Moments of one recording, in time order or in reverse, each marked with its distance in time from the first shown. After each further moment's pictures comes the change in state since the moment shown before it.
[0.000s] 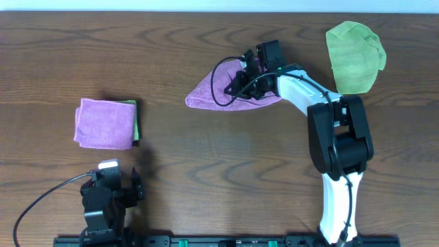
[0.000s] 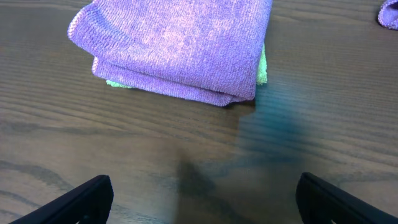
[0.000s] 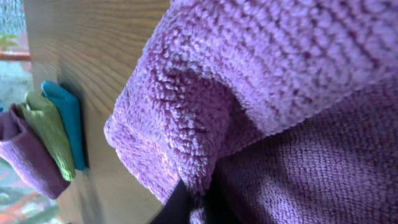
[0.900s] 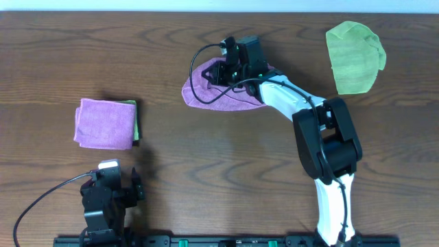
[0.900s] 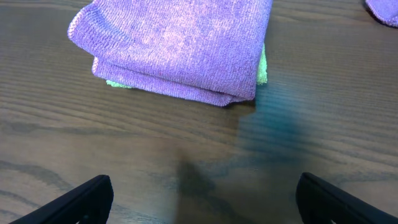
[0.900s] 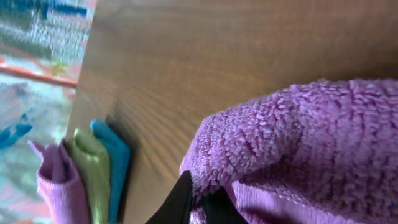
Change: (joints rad) left arm 0.000 0.000 0.000 0.000 0.000 0.000; right arm 0.116 0.003 -0.001 0.406 0.090 0.161
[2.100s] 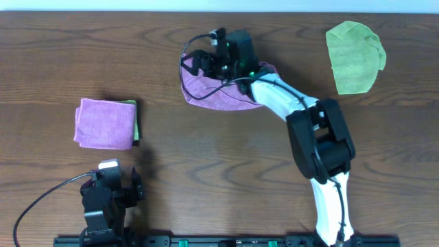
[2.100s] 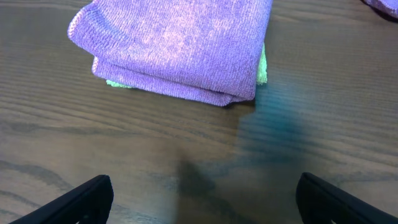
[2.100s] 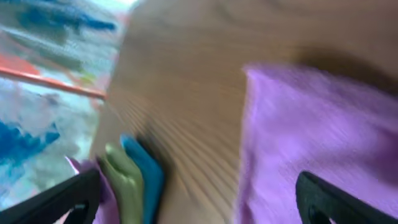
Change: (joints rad) left arm 0.000 0.000 0.000 0.000 0.000 0.000; right arm 0.024 0.028 0.083 0.002 -0.039 0.082
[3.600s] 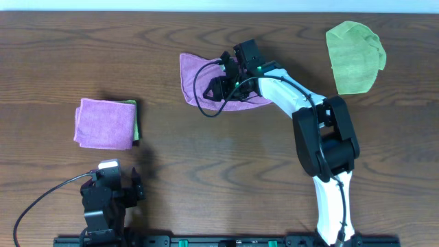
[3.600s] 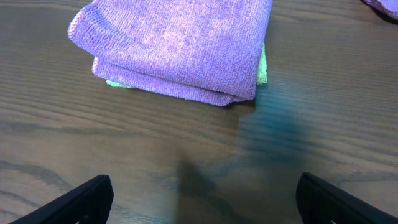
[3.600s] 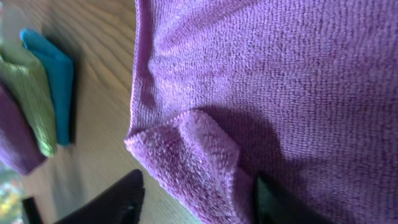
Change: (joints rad) left arm 0.000 0.000 0.000 0.000 0.000 0.000; right arm -0.028 0.000 0.023 -0.521 0.010 -0.406
